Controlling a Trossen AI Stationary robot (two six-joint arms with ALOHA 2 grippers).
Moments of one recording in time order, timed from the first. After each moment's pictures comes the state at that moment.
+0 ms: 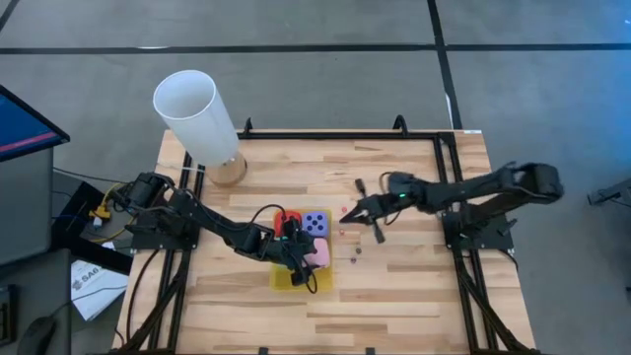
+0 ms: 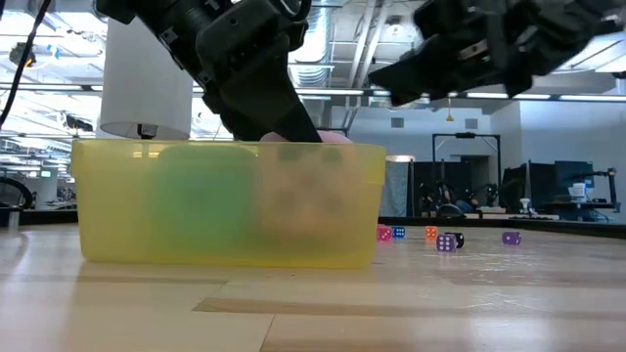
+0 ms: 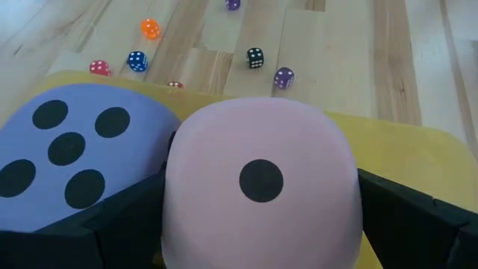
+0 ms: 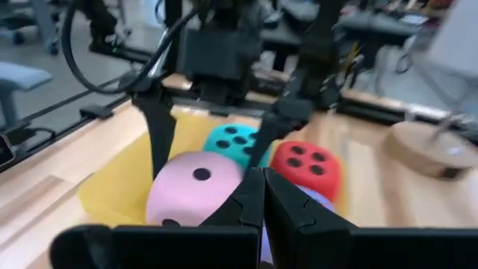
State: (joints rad) left arm -0.34 1.74 1.00 -0.07 -0.40 -0.37; right arm -0.09 1.36 0.53 0.59 -0.39 -0.22
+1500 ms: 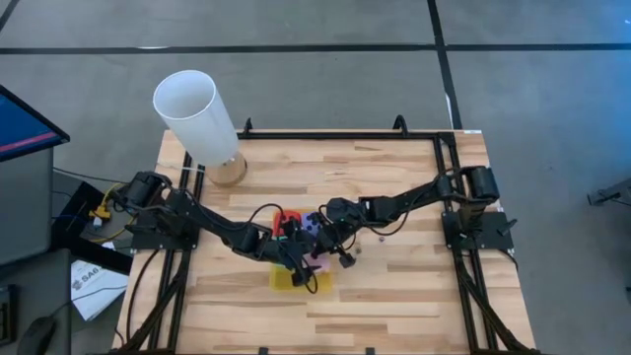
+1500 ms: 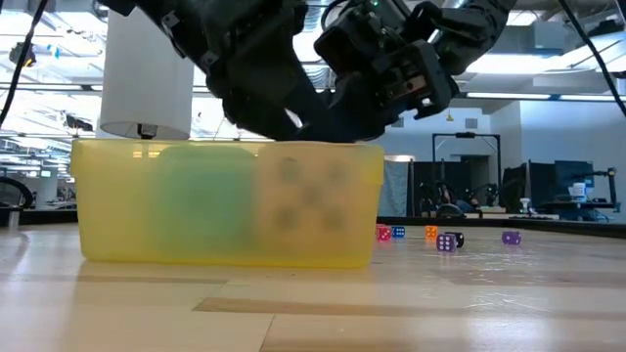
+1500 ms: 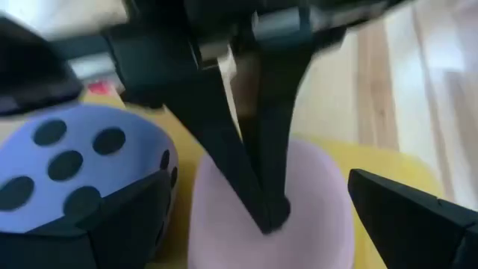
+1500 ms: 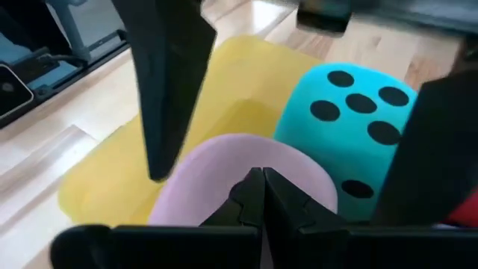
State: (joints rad) left arm -0.34 1.72 1.00 -0.04 -0.40 -0.40; right arm 0.05 1.87 1.01 0.25 -0.45 -0.30
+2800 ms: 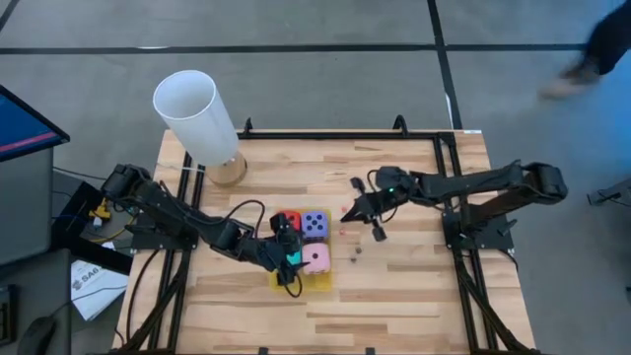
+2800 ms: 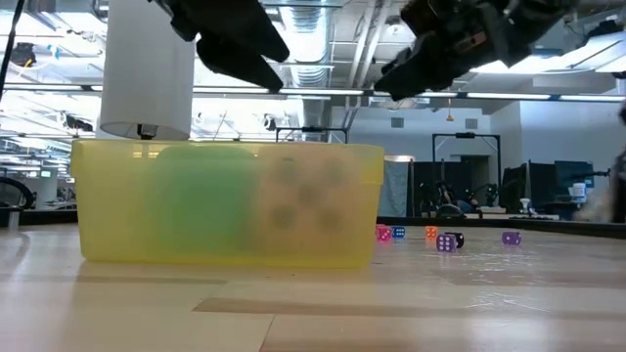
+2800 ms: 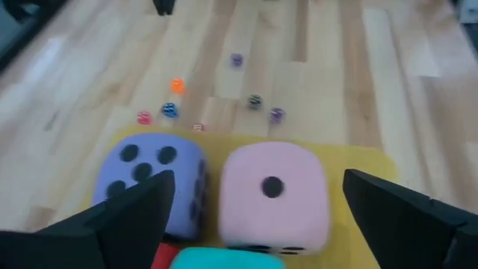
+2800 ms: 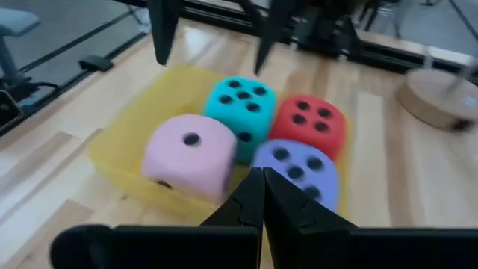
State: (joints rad) left arm -0.40 1.53 1.00 -0.20 -0.52 -0.32; right arm -0.10 1.32 0.72 0.11 -0.36 -0.29
